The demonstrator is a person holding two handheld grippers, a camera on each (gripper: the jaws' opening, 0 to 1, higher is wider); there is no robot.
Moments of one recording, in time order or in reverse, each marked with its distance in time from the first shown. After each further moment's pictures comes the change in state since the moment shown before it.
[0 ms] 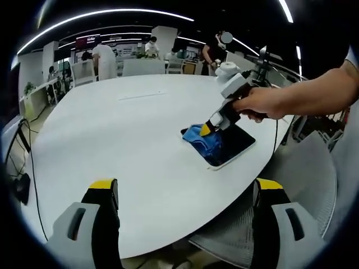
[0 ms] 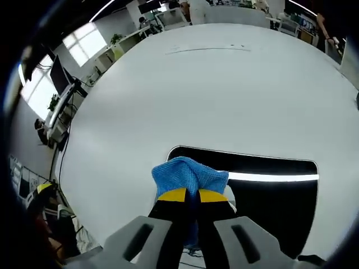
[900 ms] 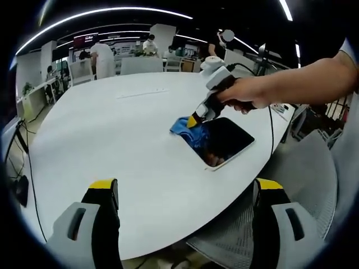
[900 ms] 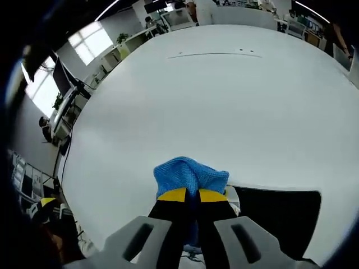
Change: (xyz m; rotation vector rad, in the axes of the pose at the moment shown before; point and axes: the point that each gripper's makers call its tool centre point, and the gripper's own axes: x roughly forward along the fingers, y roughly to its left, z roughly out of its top) left arm 0.010 -0.004 -0.001 0.005 0.029 -0.012; right arm 0.011 -0.007 0.029 -0.036 -0.001 0.042
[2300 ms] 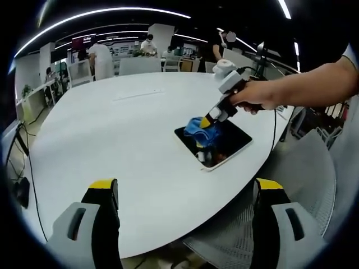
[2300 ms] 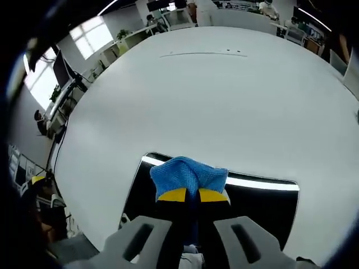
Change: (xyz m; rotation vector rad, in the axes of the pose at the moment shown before) left arm -0.005 -0.010 0.004 0.013 -0.008 0.002; right arm -0.029 -0.031 -0.030 -0.042 -0.006 -0.042
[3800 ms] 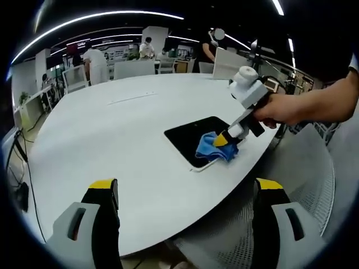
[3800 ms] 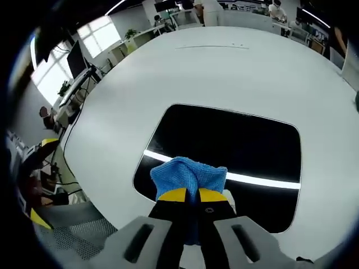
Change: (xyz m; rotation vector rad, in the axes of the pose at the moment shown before) left arm 0.003 -0.027 -0.001 0.045 -0.011 -0.017; right arm -0.032 0.021 -0.076 -0.015 -0.003 0.050
